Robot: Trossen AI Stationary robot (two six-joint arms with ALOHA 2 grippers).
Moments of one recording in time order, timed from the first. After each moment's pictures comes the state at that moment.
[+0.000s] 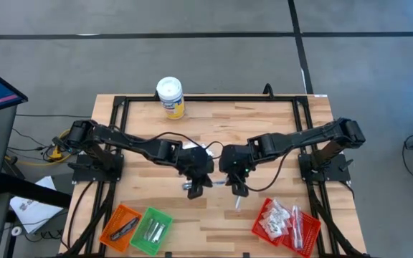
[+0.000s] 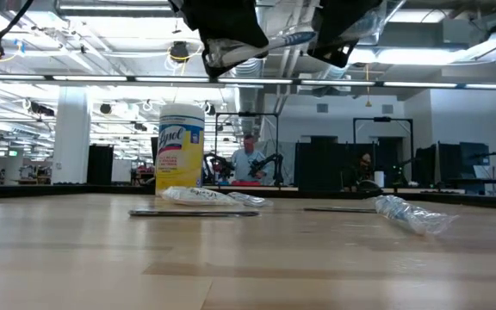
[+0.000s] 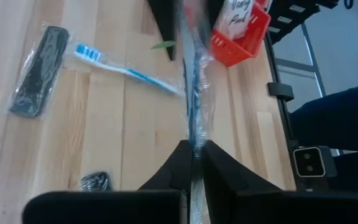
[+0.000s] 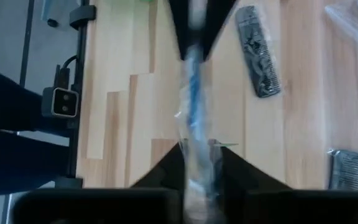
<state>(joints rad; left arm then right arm) -0.15 1.68 1.28 -0.40 0.18 -0.29 0.18 1.63 1.36 -0.75 -0.24 0.28</state>
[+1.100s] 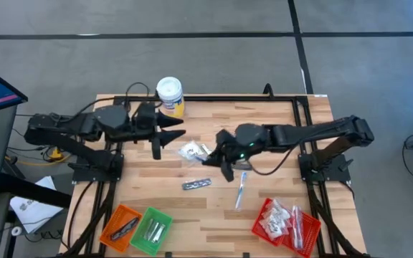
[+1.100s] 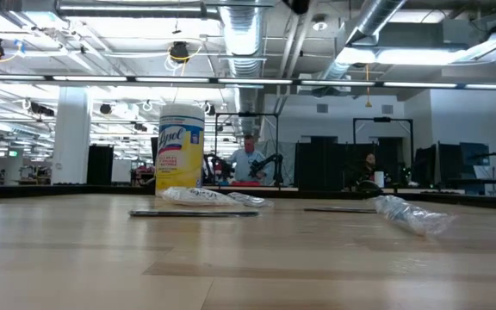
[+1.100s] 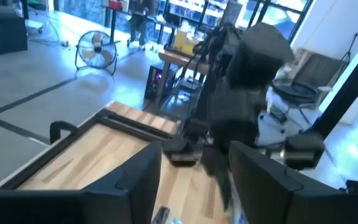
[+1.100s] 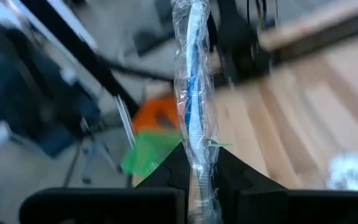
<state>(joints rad) -0.15 1.10 1.28 -0.33 -0.37 -0.30 0.13 1.51 1.36 -0.22 -0.07 0.48</state>
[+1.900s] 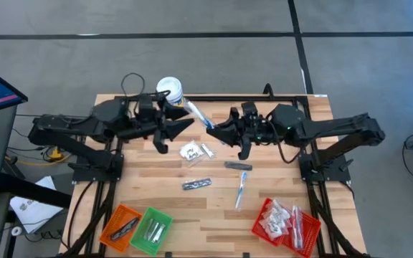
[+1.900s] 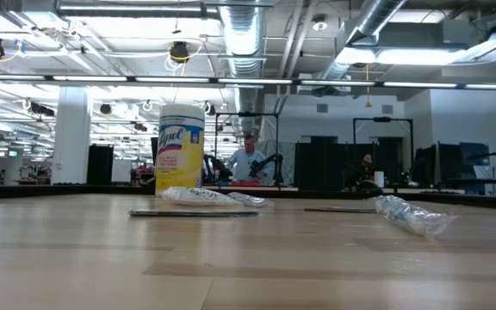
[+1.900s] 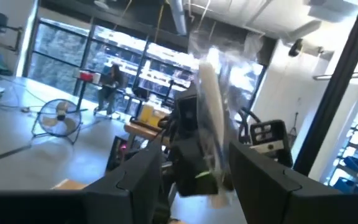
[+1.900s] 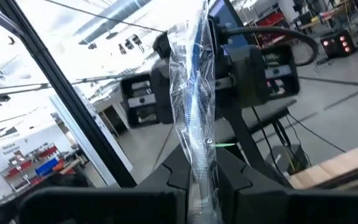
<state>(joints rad) -0.12 1.19 1.28 0.14 -0.29 -0.26 0.12 1.39 1.36 0.22 0.09 0.54</state>
